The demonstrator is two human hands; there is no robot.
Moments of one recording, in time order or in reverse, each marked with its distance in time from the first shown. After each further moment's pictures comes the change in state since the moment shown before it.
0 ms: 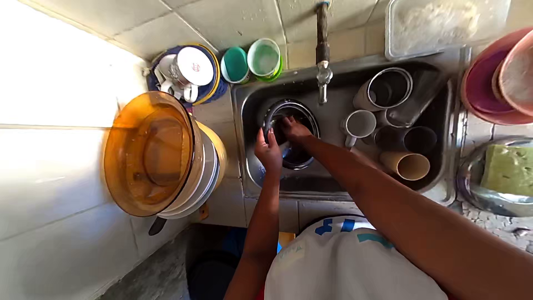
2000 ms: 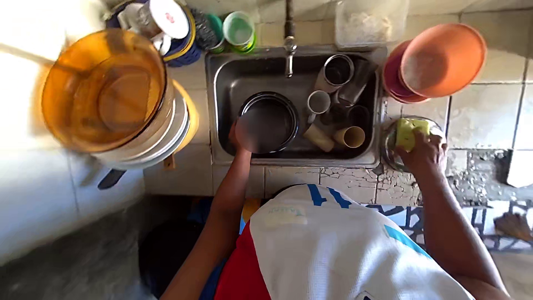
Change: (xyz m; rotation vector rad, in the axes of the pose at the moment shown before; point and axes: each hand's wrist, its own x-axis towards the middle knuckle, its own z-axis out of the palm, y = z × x) left_hand -0.040 -0.060 0.006 -0.560 0.030 -0.457; right_hand -0.436 0.113 -0.161 -0.084 0.319 0.948
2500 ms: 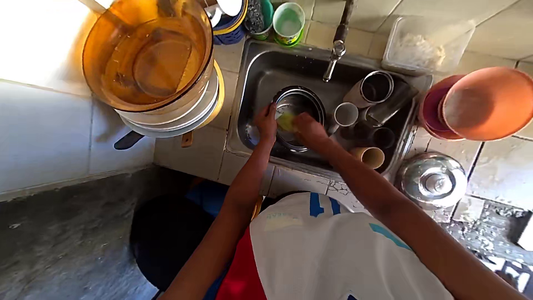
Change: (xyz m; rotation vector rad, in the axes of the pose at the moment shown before) left_hand -0.008 0.027 0.026 0.043 -0.092 0.073; right_hand 0.006 -0.319 0.113 -0.005 -0.431 -0.892
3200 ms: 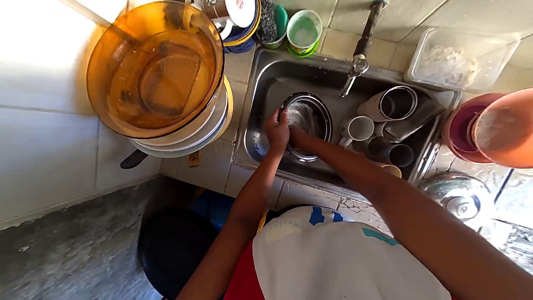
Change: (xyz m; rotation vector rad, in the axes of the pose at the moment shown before) left_hand 0.009 0.031 0.006 0.315 0.004 0.118; right_hand 0.103 -0.007 0.054 0.053 -0.319 -0.122
